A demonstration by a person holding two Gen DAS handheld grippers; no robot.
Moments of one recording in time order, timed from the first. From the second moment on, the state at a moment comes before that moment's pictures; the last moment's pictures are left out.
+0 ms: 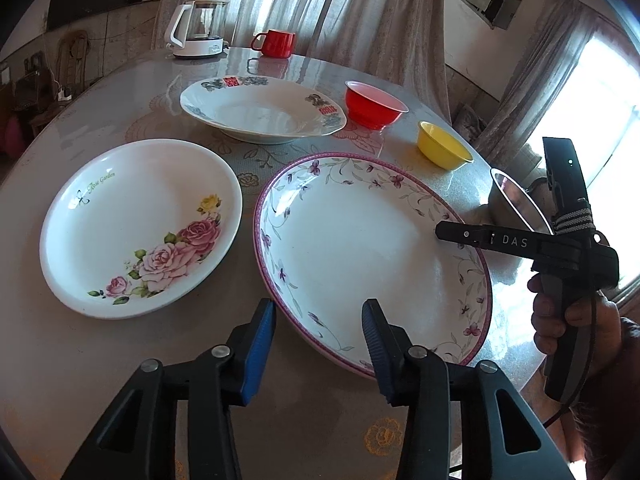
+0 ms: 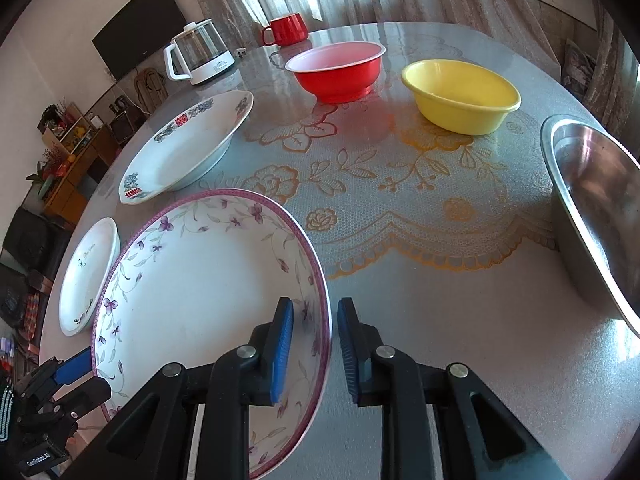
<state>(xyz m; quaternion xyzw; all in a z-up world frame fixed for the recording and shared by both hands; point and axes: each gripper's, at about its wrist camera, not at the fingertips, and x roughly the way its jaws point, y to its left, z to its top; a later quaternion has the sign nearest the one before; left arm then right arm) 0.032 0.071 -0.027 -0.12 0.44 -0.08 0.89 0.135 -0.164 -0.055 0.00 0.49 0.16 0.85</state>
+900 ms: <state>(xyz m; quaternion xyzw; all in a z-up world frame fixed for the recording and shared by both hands) 0.058 0.061 -0.030 -0.03 0.44 -0.07 0.90 0.090 -0.175 -0.047 -0.06 0.46 0.13 0.87</state>
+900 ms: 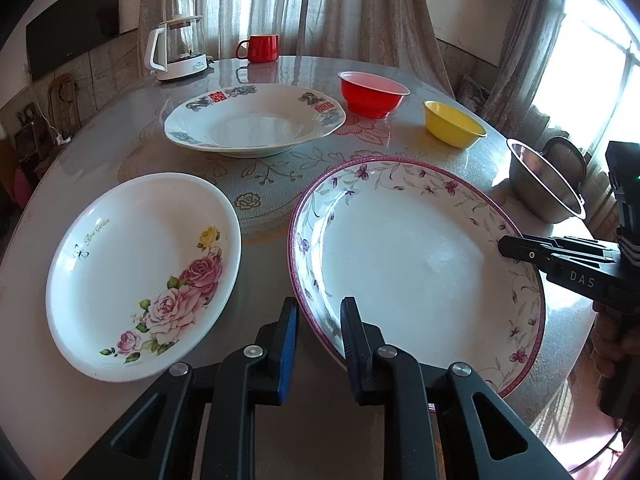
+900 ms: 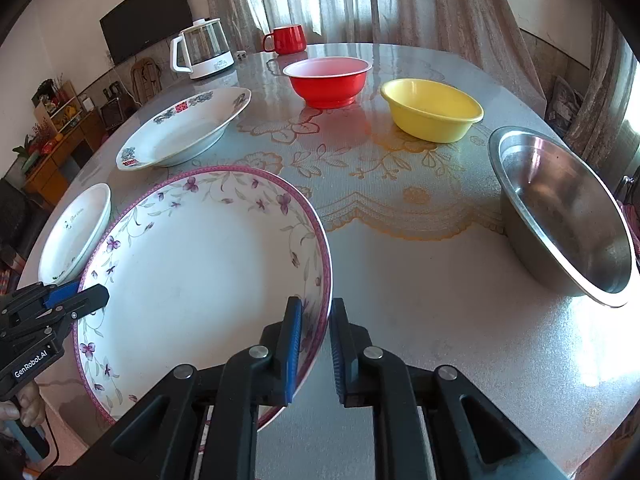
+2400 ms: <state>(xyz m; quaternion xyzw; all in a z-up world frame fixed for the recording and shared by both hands) 0.041 0.096 0.001 -0.07 0.39 -0.01 0.92 0.128 -0.124 -0.021 -0.03 0.45 0.19 0.87</state>
